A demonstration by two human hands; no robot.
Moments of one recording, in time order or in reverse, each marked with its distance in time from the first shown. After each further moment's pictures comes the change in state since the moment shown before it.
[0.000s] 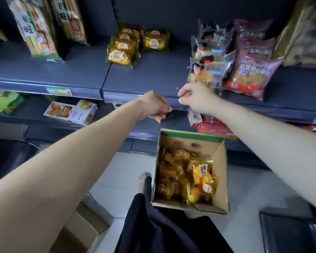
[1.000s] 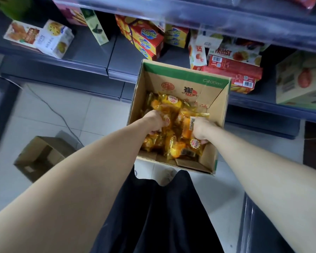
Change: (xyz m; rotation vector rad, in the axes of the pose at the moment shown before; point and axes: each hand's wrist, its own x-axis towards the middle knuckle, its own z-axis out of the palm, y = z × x) left_hand 0.032 -0.188 0.202 0.207 -0.036 -0.489; right_hand -0.115 0.210 0.142 -0.465 -0.614 0.615
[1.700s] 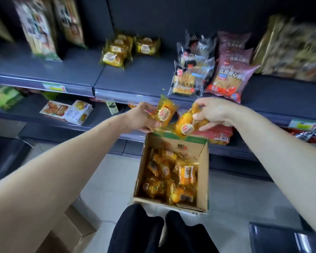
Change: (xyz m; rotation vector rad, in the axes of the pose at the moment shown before) left_hand -0.138 0.071 -0.175 -0.329 0.001 0.539; right_hand -0.162 -0.016 -0.208 0.623 0.149 -0.390
